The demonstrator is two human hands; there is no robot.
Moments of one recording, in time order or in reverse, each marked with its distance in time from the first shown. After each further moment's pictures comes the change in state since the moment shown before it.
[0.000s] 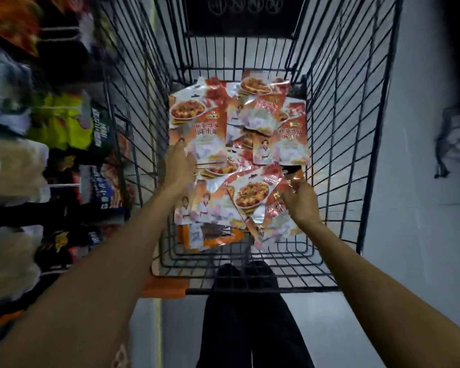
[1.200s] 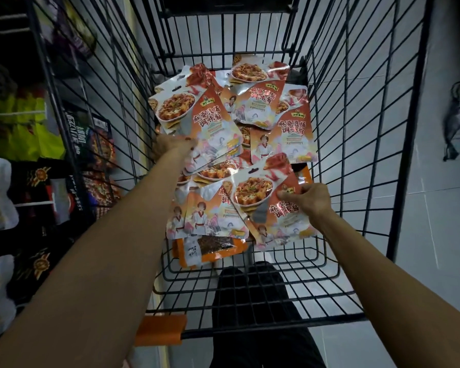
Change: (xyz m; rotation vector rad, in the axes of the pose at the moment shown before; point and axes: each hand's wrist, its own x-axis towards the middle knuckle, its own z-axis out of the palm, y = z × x) left_hand 0.094 0.007 0.045 -0.302 0.058 -0.439; right_hand 0.035 0.014 0.009 0.507 -0.109 0.403
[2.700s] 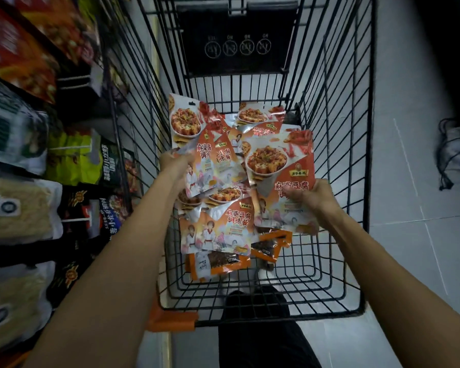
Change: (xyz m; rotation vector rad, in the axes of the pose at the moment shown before) left_hand -0.045 0.027 -0.066 -0.477 -0.204 0.057; right_hand -0.055 -0.072 -0.033 0.132 -0.128 -0.262
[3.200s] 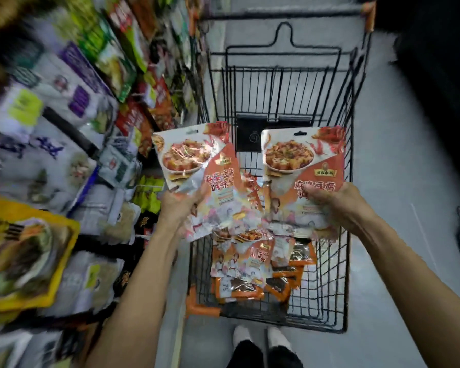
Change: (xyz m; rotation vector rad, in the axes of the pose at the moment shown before) left_hand -0.184 0.072 -0.116 -0.139 0.058 0.408; right_hand -0.117 -0.161 -0.039 0.088 -0.194 -0.258
